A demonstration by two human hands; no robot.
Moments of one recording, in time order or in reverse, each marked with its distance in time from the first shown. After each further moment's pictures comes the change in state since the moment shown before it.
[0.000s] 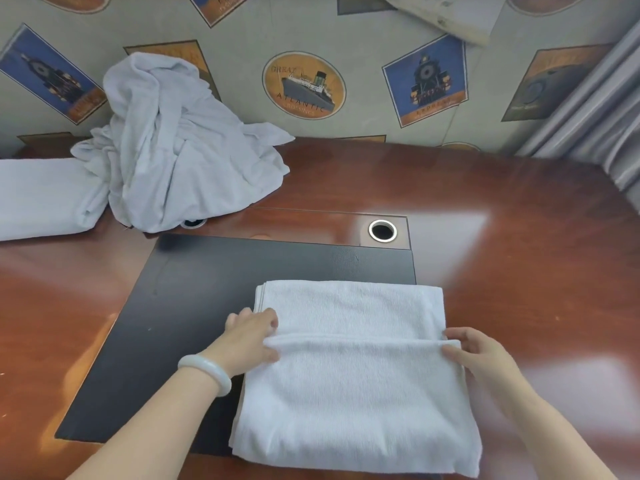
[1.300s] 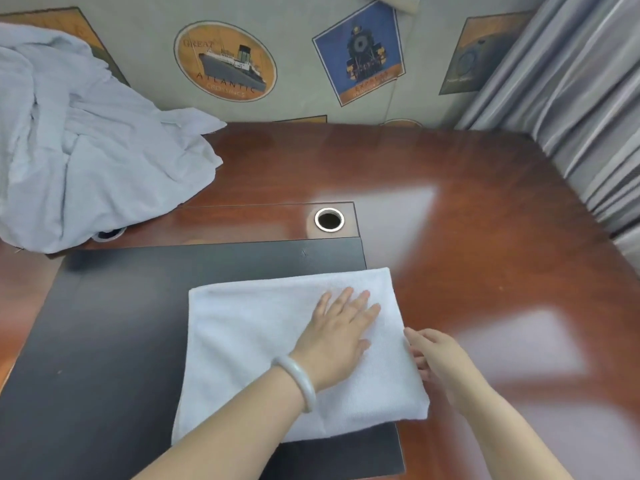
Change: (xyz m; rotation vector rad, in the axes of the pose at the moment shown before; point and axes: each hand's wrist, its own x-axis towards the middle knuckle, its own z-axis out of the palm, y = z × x) left_hand 0.056 0.172 0.081 0.320 0.229 0.683; right_hand 0.011 0.020 0.006 0.200 0.035 0.262
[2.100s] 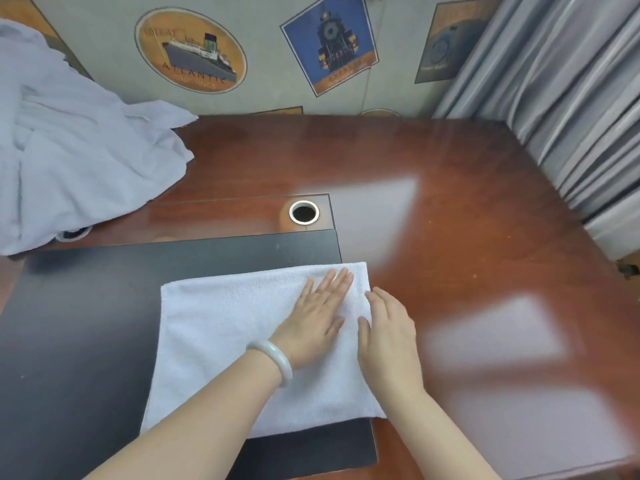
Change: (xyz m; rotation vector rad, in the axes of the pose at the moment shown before) left_hand 0.023 -0.003 0.009 -0.207 -0.038 -0.008; right_hand -0.017 -0.001 0.044 -0.704 0.523 -0.762
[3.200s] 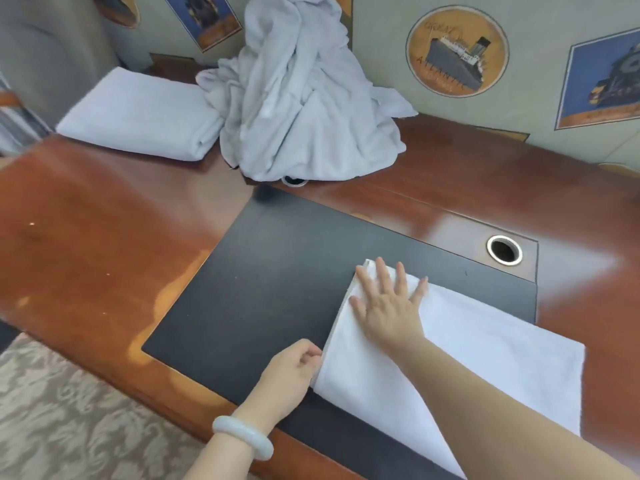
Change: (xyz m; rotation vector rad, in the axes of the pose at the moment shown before) left_hand -0.252 -0.087 -0.038 -0.819 0.285 -1.036; right_hand 0.035 -0.194 0.159 -0.405 -0.519 -0.599
